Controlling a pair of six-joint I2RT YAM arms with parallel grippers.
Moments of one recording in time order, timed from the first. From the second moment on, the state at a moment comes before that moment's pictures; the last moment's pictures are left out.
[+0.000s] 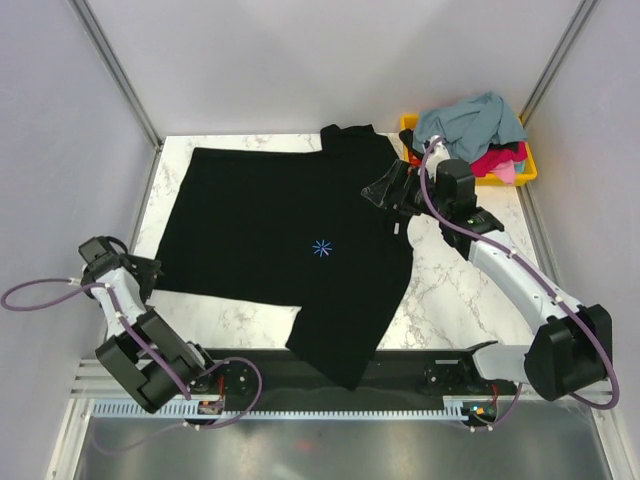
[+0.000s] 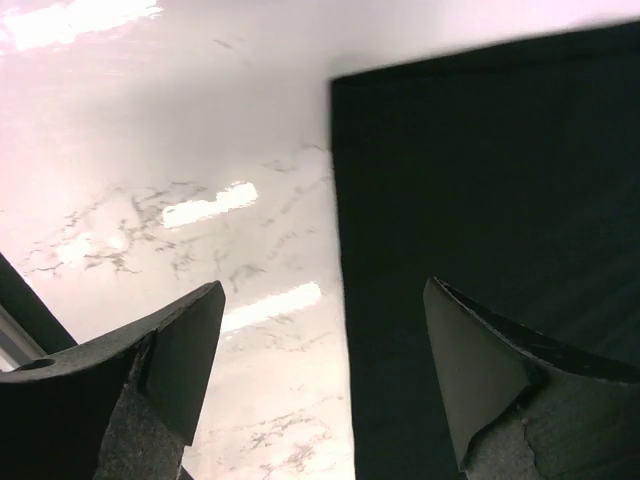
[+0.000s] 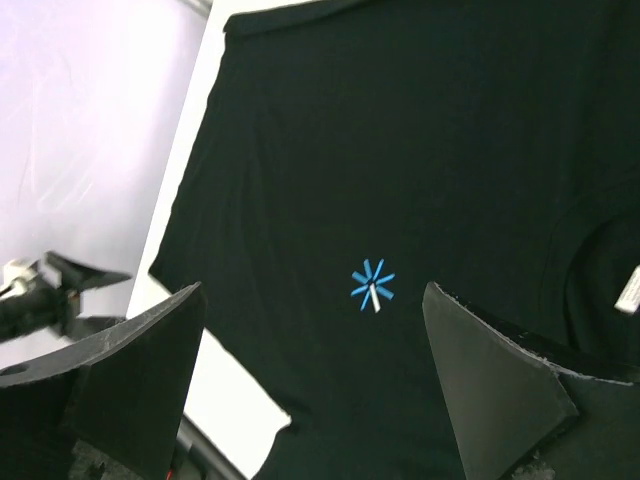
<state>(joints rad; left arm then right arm) 0.71 1.17 0.76 -0.70 0.01 -0.66 0.33 1.29 1.01 -0.05 -0.31 0.64</state>
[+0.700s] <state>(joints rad) 0.77 1.50 0.79 -0.50 0.00 -0.80 0.38 1.27 0.86 -0.05 -0.35 0.63</state>
